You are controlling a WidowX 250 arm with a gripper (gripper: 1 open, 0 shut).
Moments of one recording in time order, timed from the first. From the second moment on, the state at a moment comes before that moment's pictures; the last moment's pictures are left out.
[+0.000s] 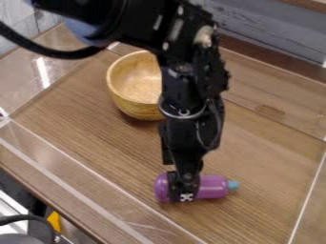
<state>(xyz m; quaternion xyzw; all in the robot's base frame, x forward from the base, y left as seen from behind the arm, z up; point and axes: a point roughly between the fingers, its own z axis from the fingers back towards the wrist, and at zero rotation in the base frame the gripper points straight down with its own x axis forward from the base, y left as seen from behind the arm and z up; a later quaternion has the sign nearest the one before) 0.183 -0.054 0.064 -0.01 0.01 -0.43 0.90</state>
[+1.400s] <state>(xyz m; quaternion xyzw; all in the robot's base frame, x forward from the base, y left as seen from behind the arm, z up) 0.187 -0.059 0.047 -0.01 -0.02 -0.41 0.91</state>
